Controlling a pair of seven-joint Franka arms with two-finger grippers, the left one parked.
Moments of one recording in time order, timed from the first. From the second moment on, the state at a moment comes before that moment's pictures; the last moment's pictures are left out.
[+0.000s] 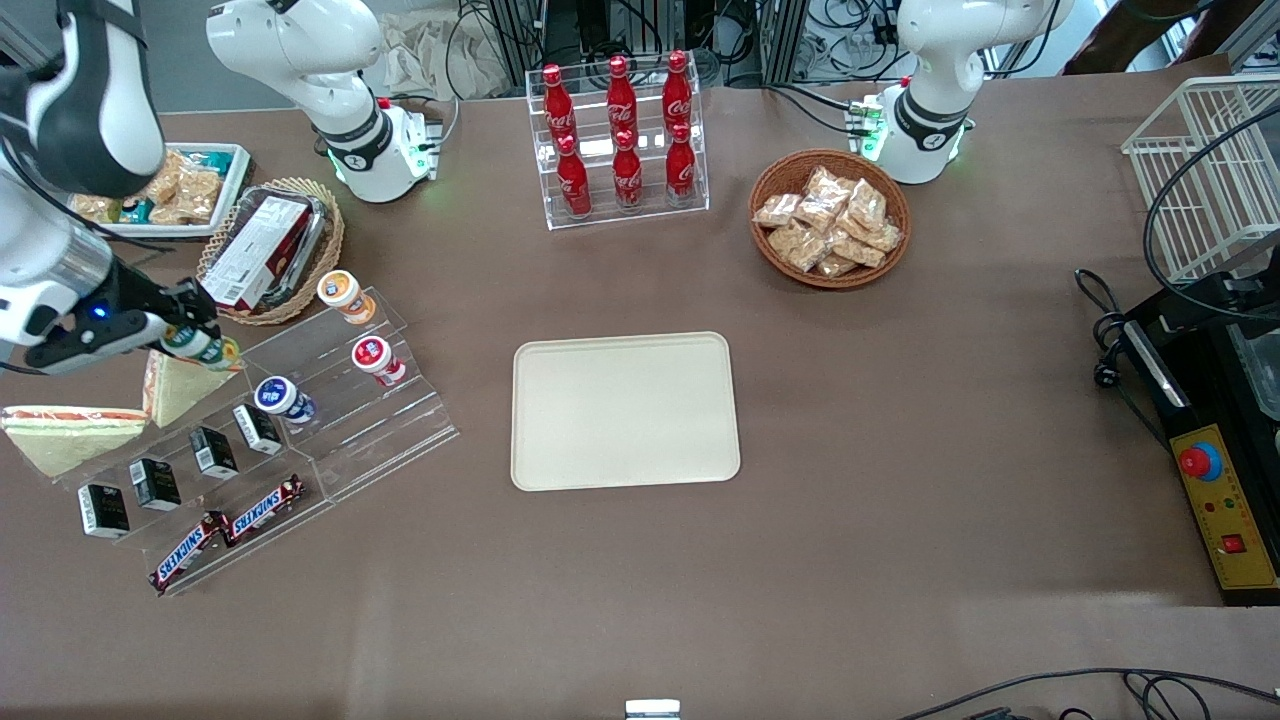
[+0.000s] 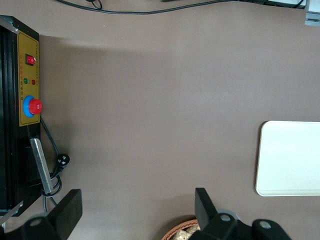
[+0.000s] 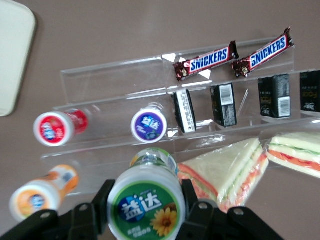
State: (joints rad) arm -0.01 -0.18 -0.11 -2.05 0.00 1.87 -0.46
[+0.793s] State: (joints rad) arm 0.09 -0.08 0.32 -1.78 0.10 1.68 0.41
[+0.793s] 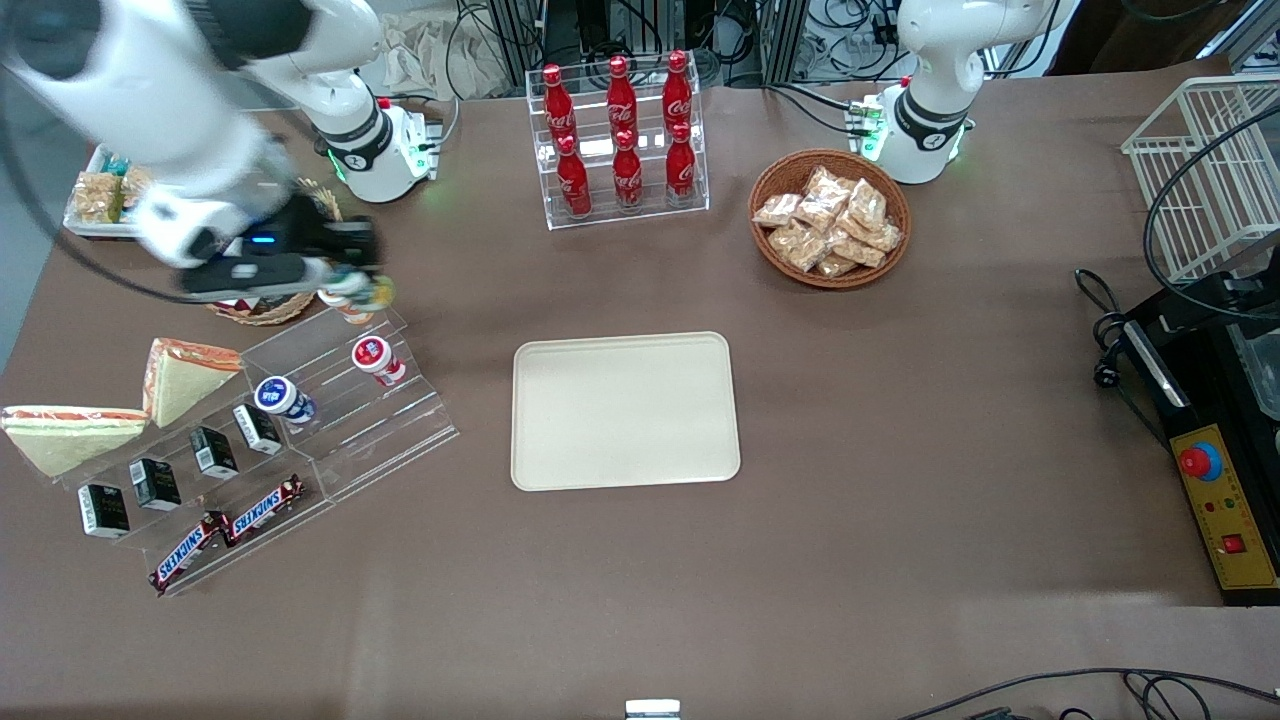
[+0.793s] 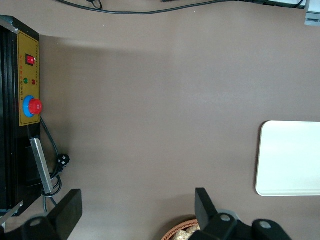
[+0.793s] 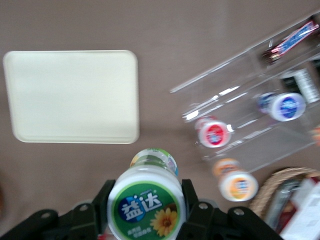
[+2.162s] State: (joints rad) arm 0.20 0.40 0.45 -2.14 -0.40 2.53 1.15
